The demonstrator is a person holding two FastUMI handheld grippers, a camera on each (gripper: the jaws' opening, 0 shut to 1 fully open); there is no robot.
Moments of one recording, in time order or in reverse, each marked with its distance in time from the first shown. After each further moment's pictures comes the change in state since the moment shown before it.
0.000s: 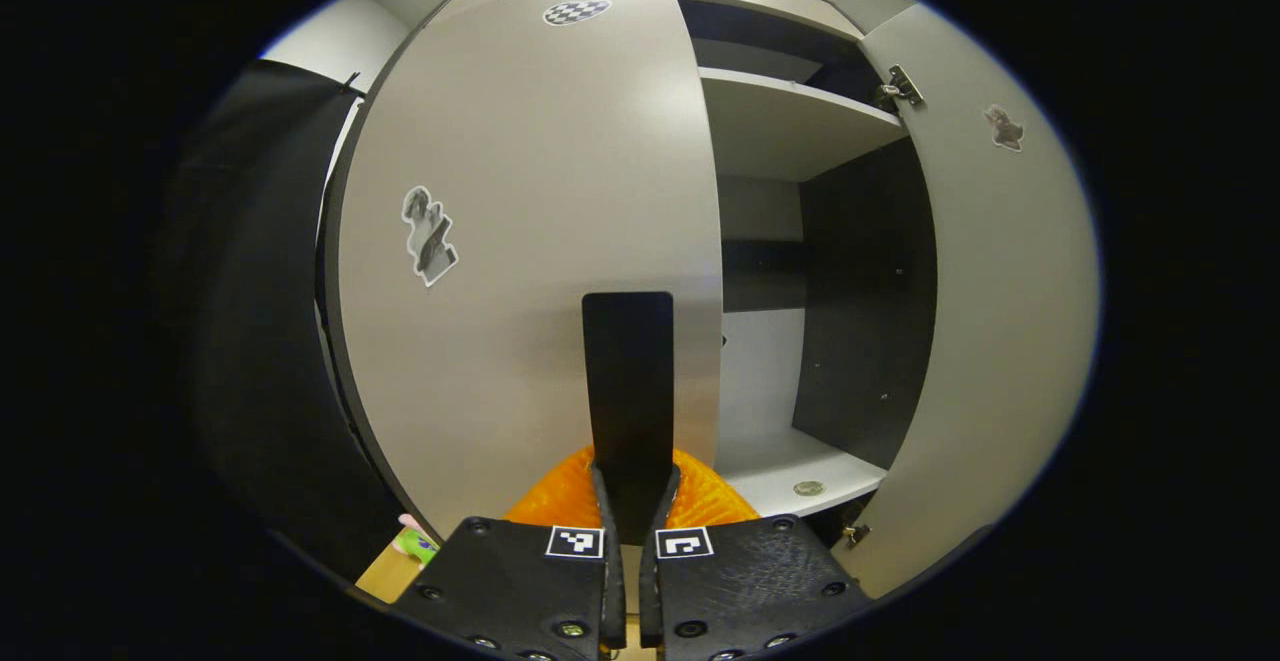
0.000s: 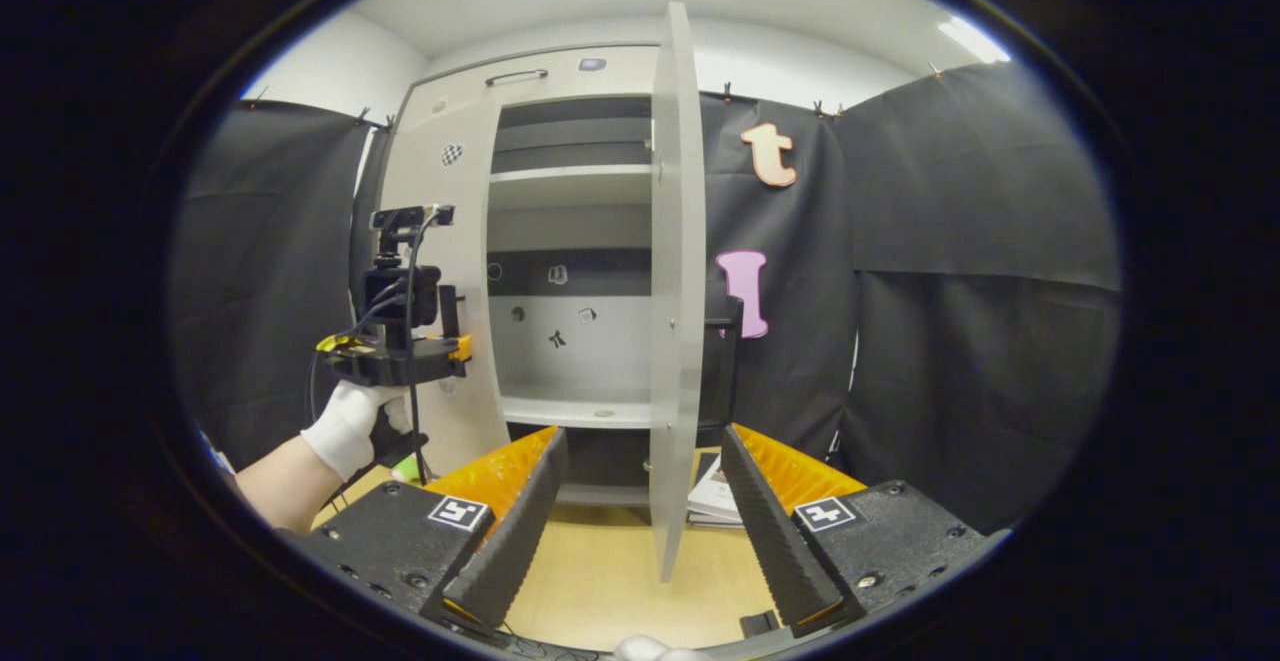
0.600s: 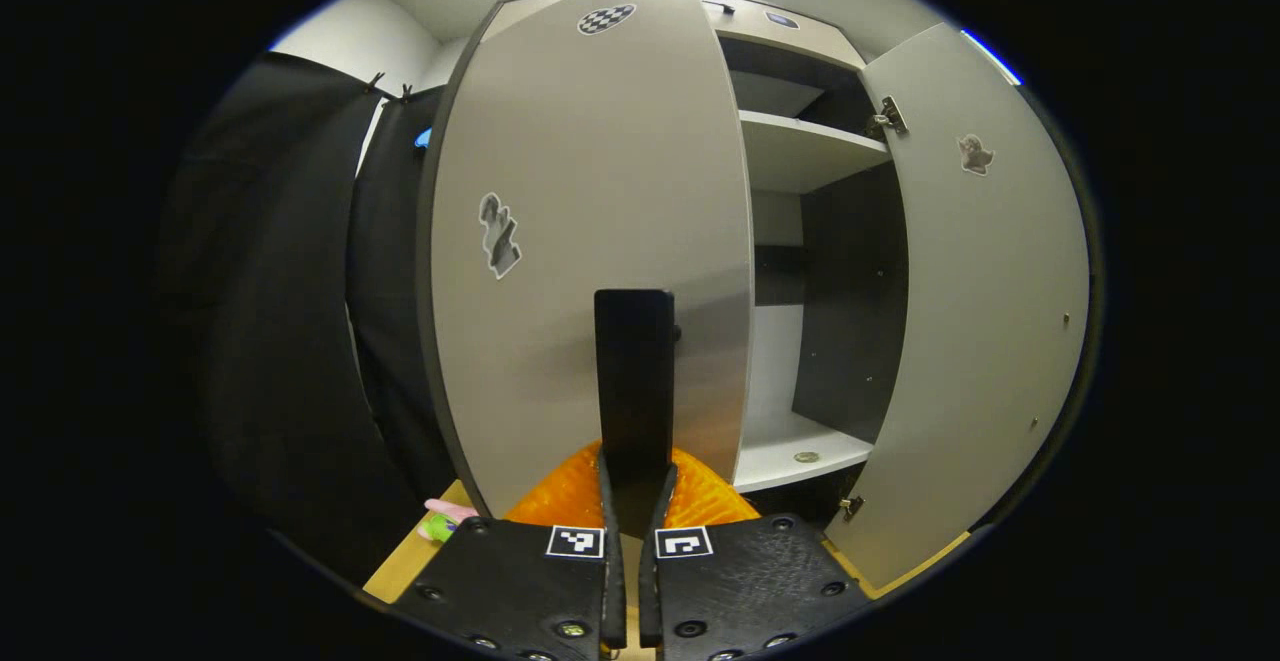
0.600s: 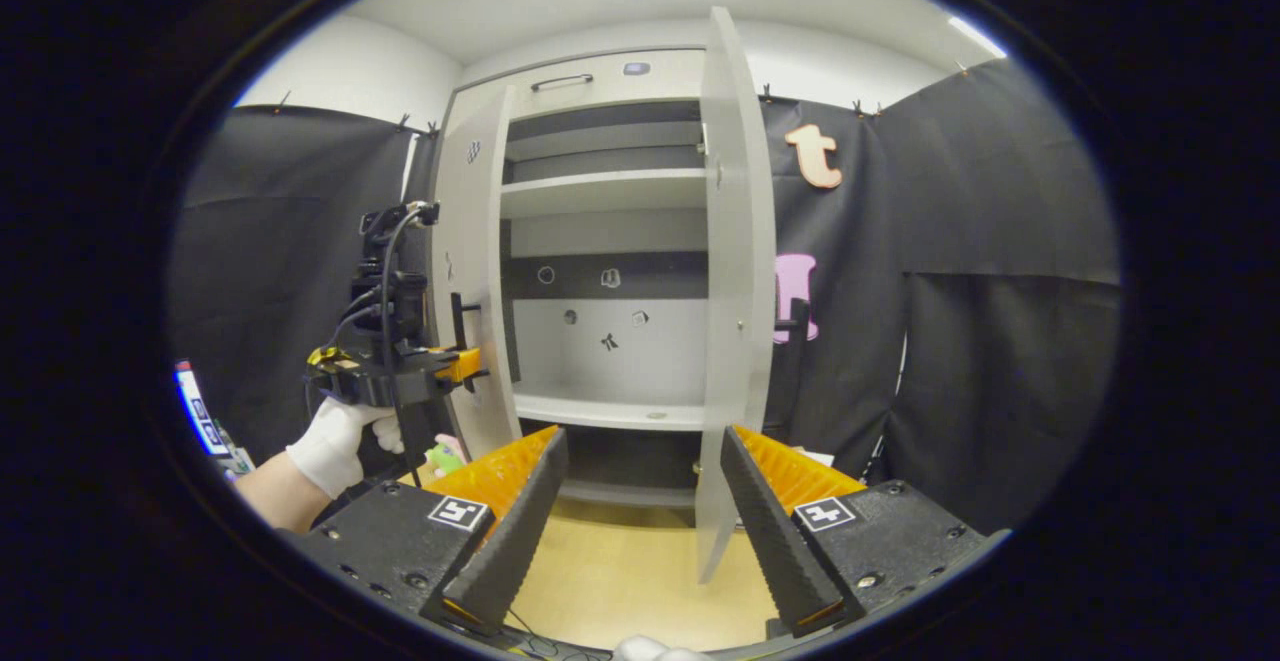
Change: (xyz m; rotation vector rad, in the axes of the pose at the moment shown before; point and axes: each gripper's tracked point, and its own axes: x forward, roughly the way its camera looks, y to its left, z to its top) left arm -0.027 0.019 -0.002 0.001 -0.001 0.029; right arm -0.004 0.042 -0.001 -0.013 -0.006 0.151
